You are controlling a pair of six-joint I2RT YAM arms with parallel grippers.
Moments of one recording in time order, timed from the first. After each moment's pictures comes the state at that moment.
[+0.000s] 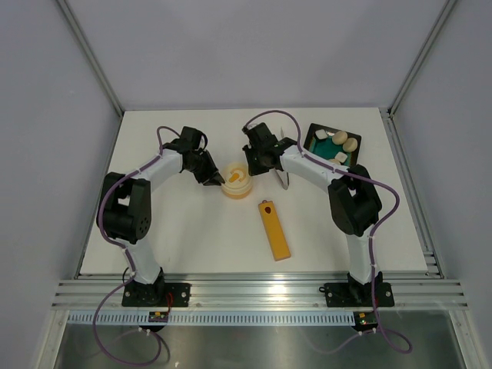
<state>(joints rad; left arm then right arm) -0.28 1.82 1.27 -0.56 0.34 -0.76 0.66 2.05 1.65 -0.50 0.01 0.30</state>
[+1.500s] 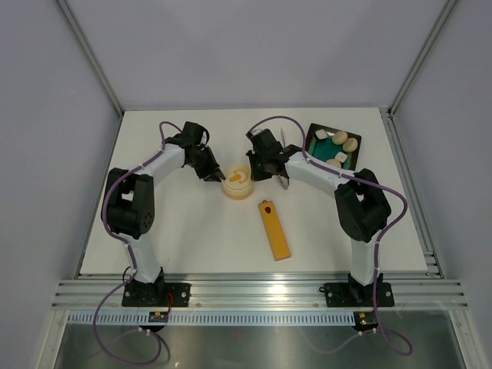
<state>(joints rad) -0.28 1.87 1.36 -0.60 0.32 -0.74 0.67 1.96 1.50 -0.43 0.00 0.34</state>
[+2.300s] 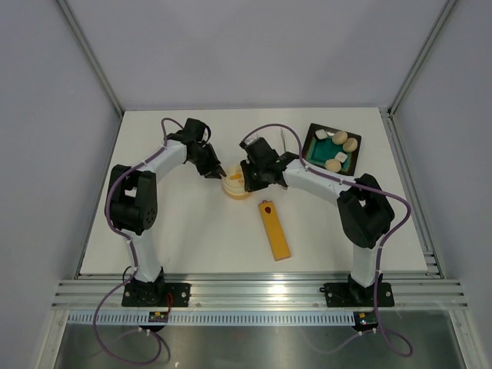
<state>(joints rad) -0.28 1.92 1.43 -0.63 0.31 -0.73 0.73 1.91 1.44 -0.44 -0.04 0.36</state>
